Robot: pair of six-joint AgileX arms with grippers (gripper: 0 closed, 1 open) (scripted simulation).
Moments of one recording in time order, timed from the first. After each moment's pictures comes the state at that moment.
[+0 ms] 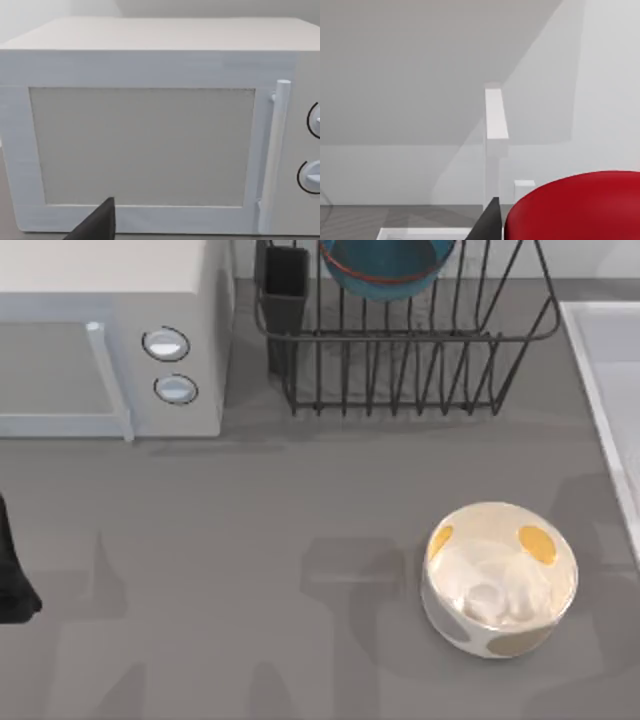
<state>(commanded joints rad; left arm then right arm) 0.00 0.00 0.00 0.00 0.00 0.00 -0.53 1.49 0.60 0.91 -0.50 0.02</state>
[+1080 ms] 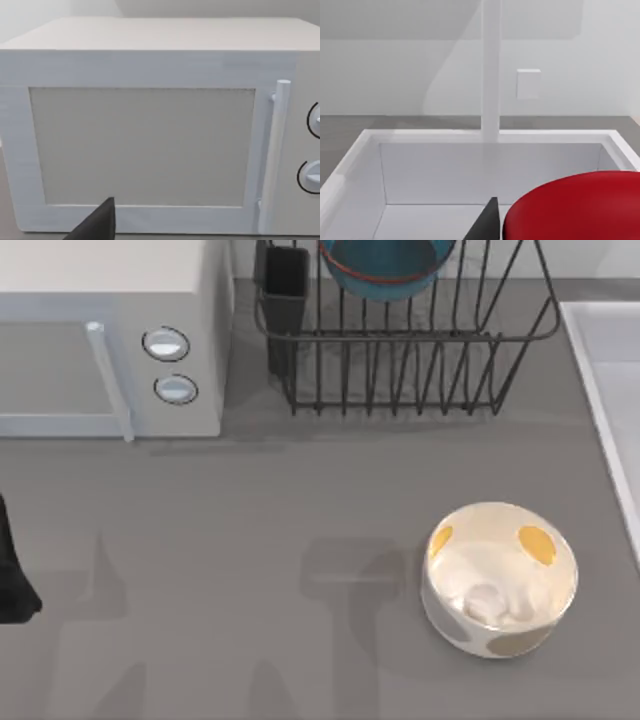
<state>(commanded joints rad) 0.00 0.00 0.00 0.00 0.00 0.00 -0.53 2.19 0.49 1.71 -0.49 0.02</state>
